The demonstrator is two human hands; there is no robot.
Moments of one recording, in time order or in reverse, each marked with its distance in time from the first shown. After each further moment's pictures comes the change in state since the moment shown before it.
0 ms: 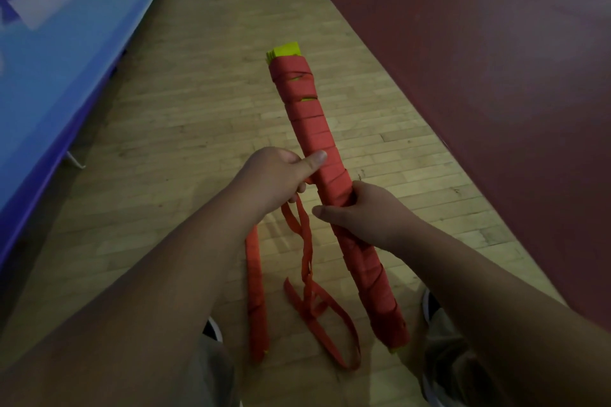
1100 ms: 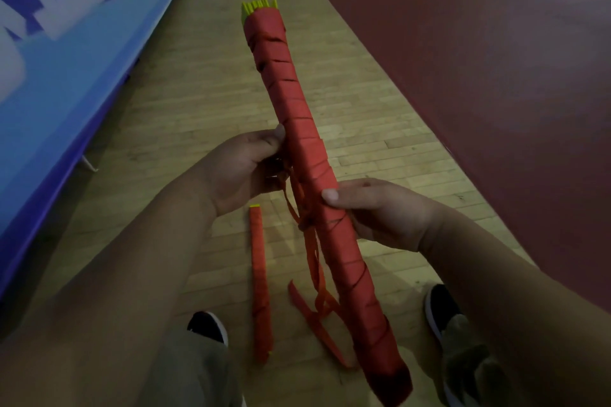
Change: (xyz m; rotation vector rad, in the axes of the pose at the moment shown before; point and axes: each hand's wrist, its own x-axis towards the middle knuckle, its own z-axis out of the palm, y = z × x) left_hand -0.013 -0.010 -0.052 -0.734 -0.325 0.106; right_hand -0.013 -0.015 -0.028 0.605 -0.694 -0.235
